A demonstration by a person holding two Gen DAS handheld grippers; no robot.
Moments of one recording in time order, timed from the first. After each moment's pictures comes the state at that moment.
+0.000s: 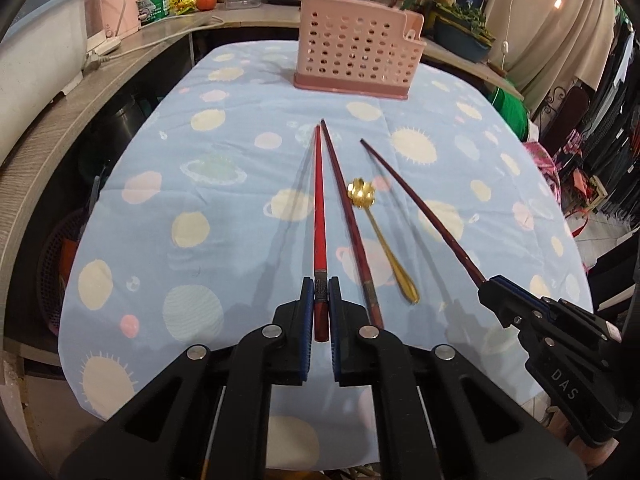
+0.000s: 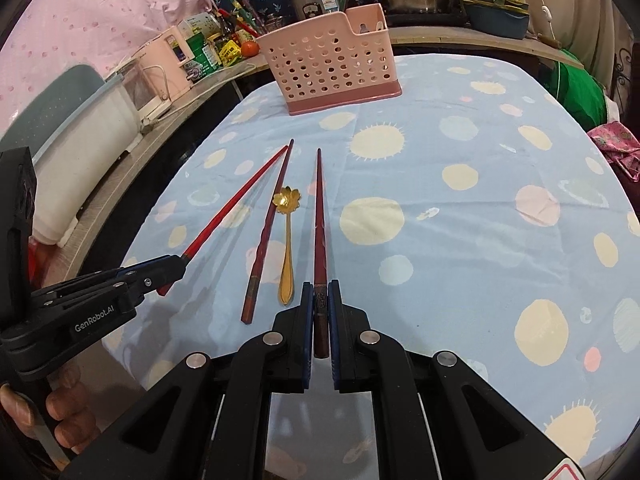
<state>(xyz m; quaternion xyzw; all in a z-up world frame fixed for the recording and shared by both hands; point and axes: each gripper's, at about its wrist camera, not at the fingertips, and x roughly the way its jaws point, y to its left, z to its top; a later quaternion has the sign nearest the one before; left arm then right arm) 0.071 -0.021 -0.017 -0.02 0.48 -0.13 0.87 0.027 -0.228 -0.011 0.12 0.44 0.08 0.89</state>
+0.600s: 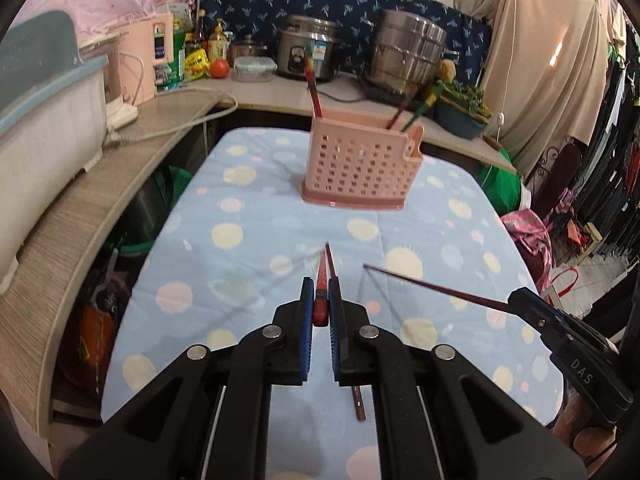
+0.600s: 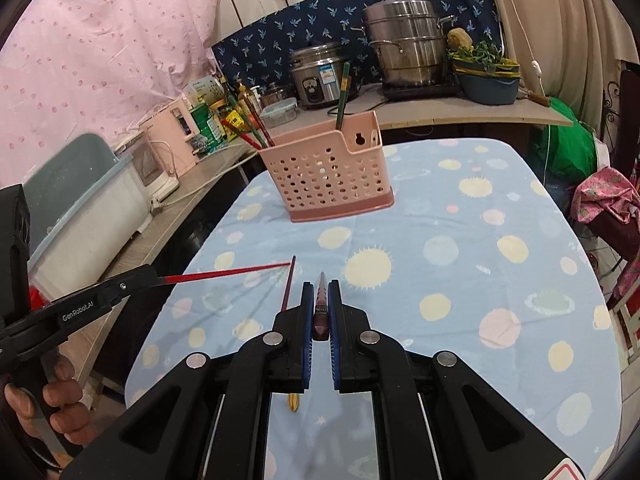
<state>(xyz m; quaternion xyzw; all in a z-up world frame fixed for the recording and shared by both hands) 0.107 -0.005 0.077 -0.05 0.38 -0.12 0.92 0.062 -0.256 0.078 0.13 0.34 0.07 0.93</state>
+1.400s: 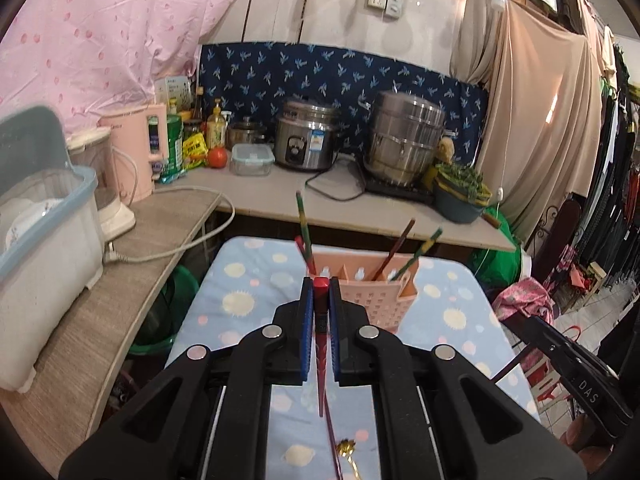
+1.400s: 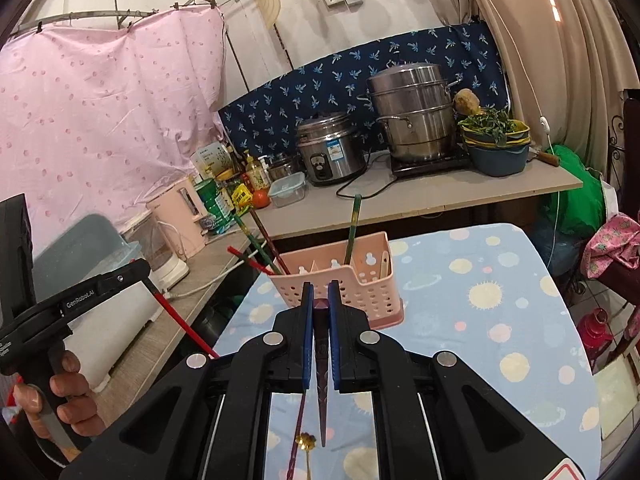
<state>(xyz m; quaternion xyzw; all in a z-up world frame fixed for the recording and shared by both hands) 0.179 -0.011 0.181 -0.06 0.27 -0.11 0.96 0.132 -0.282 0.165 0.15 0.24 0.07 0.96</state>
